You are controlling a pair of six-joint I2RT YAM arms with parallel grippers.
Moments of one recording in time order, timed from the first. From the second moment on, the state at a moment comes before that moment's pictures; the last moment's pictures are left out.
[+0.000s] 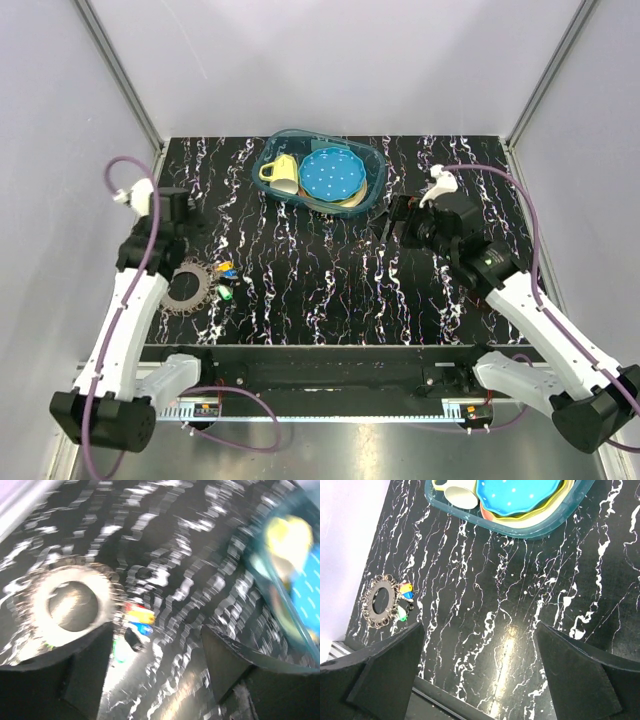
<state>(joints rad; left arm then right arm) -0.22 0.95 1.07 -0.79 -0.40 -0.69 0.55 1.01 1.02 -0.42 0.01 0.57</state>
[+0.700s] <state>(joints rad) 0.24 1.30 0.90 -0.94 -0.43 -1.27 0.55 0.91 0.90 -0.26 -0.15 0.49</state>
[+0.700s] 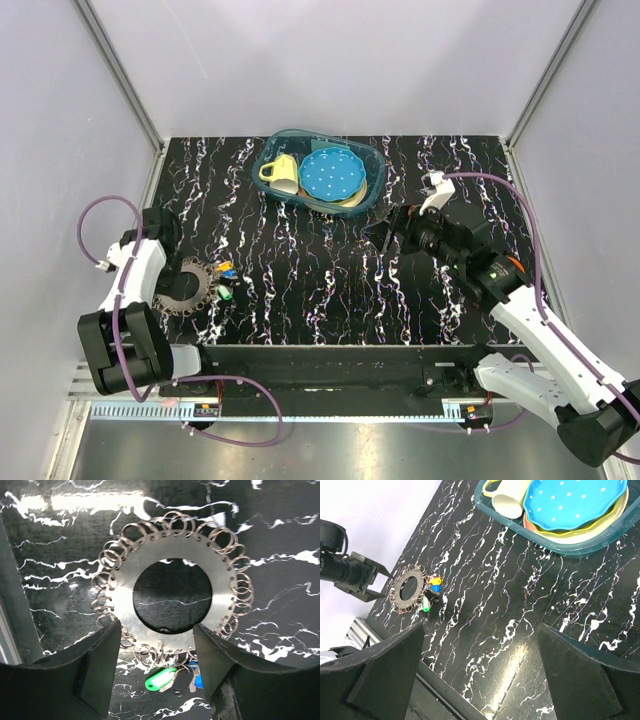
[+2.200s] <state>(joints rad) -0.12 1.54 0.85 -0.91 -0.32 -1.33 0.55 0.92 0.89 -0.25 -0.12 0.49</state>
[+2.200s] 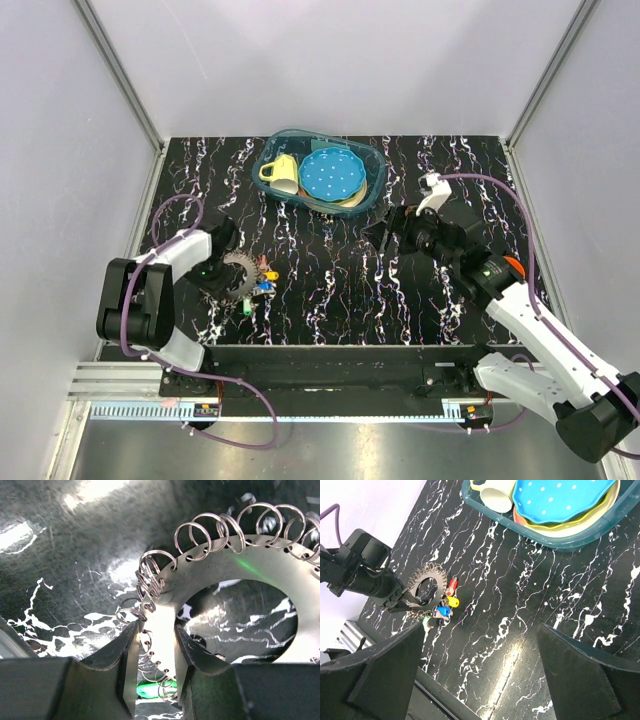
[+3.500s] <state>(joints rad) -0.34 1.01 0.56 -0.42 -0.21 -0.87 0.69 1.92 1.11 0.47 -0.68 0.64</state>
